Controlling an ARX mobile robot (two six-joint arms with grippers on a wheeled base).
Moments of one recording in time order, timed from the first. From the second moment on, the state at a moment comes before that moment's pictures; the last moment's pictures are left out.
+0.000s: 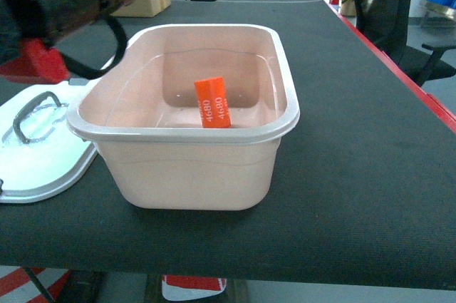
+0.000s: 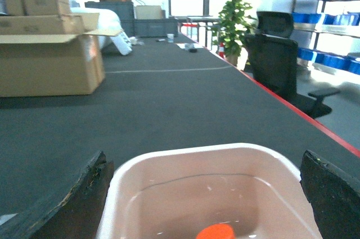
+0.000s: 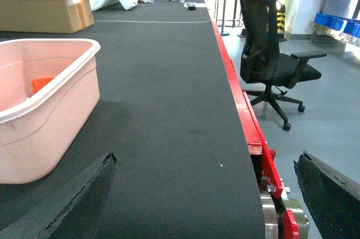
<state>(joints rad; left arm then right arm) -0.33 1.78 0.91 1.04 -0.15 0.03 0.00 0.00 0.01 -0.01 0.00 0.00</state>
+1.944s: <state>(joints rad) 0.24 2.37 1.20 0.88 0.16 0.11 0.00 0.00 0.01 -0.01 0.00 0.00</state>
